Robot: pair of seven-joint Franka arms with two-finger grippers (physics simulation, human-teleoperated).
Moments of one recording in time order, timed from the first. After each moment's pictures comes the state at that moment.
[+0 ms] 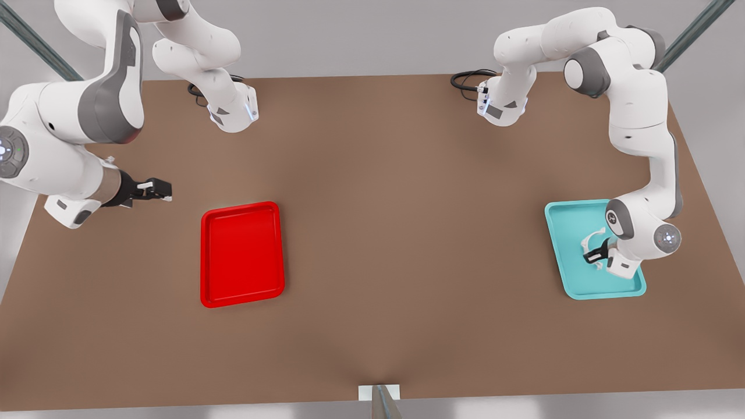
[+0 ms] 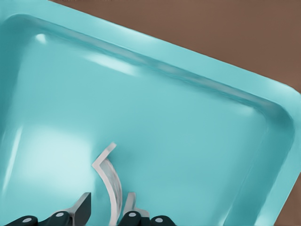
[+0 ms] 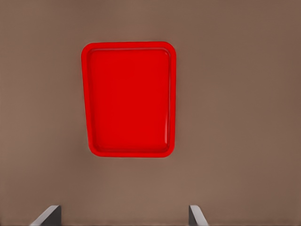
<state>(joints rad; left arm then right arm) 0.17 0.68 0.15 -1.76 -0.03 2.31 -0.07 0.21 0.18 -0.20 -1.39 0.06 1.35 -0.12</state>
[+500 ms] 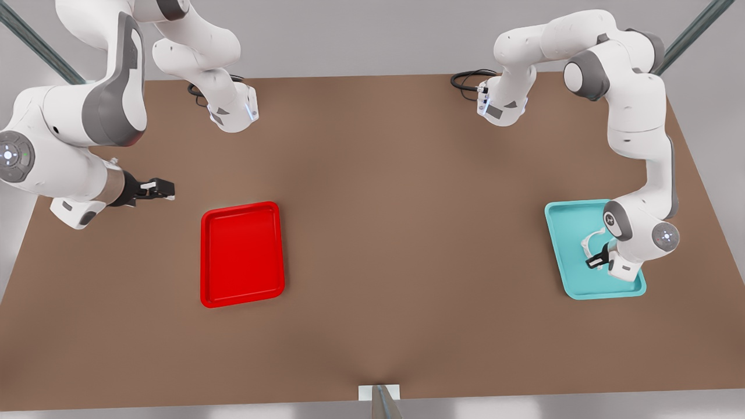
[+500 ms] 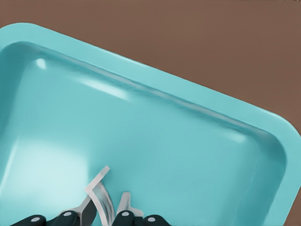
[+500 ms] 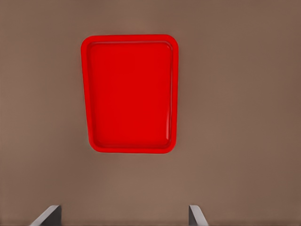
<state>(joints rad) 0.17 0.70 0.15 -1.75 -0.05 2.39 -0.07 0.21 0.18 -0.20 -1.41 0.06 1.35 -0.12</state>
